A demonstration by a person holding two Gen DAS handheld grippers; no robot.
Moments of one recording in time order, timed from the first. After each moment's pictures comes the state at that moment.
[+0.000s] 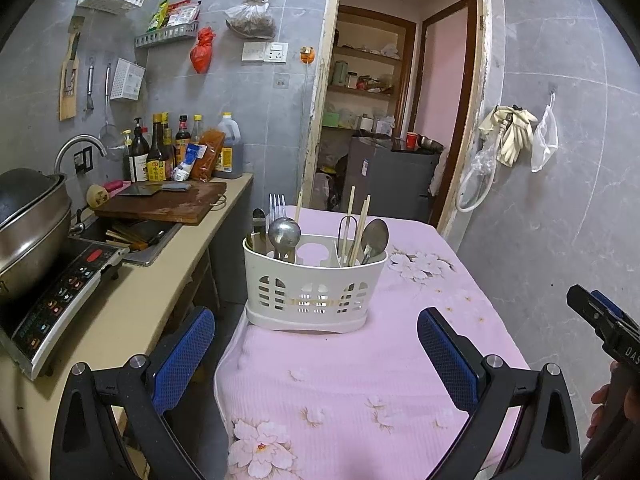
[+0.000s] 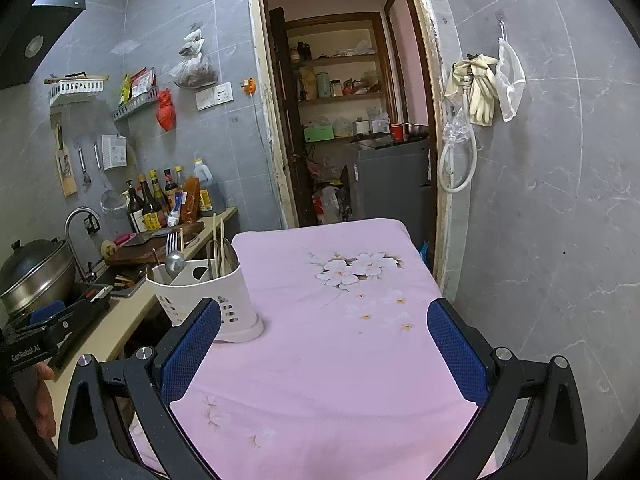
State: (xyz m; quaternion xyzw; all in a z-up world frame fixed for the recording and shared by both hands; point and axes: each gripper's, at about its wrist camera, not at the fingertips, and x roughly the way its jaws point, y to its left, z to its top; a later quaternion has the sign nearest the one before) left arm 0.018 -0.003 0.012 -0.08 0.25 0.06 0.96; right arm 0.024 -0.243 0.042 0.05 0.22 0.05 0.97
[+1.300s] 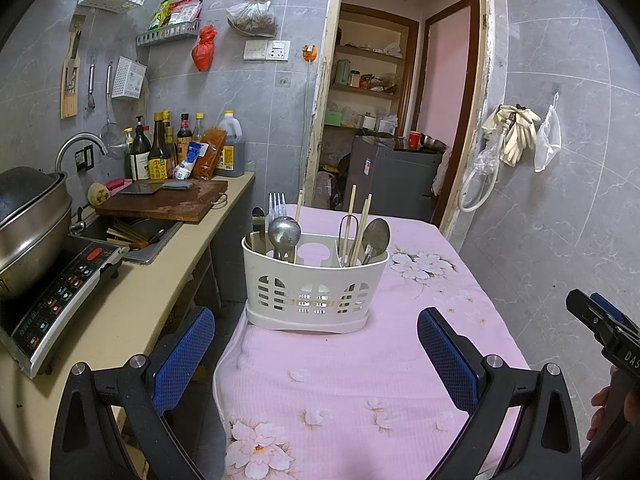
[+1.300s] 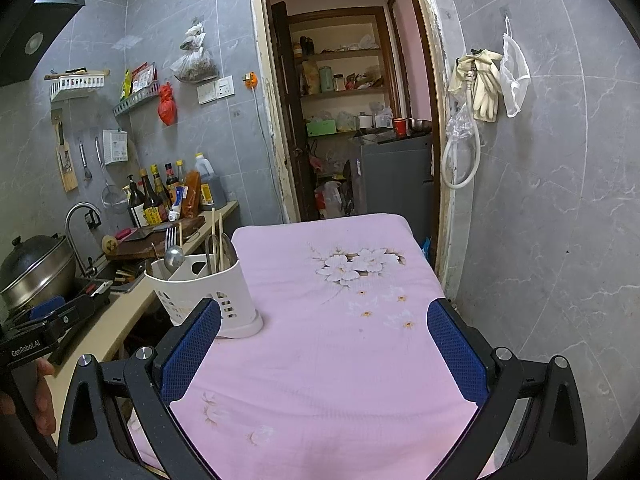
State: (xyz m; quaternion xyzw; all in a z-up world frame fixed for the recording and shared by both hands) left arm 0.020 -0.001 0.012 -0.08 0.25 0.06 0.96; right arm 0.025 -0.236 0.036 0.04 0.23 0.06 0.97
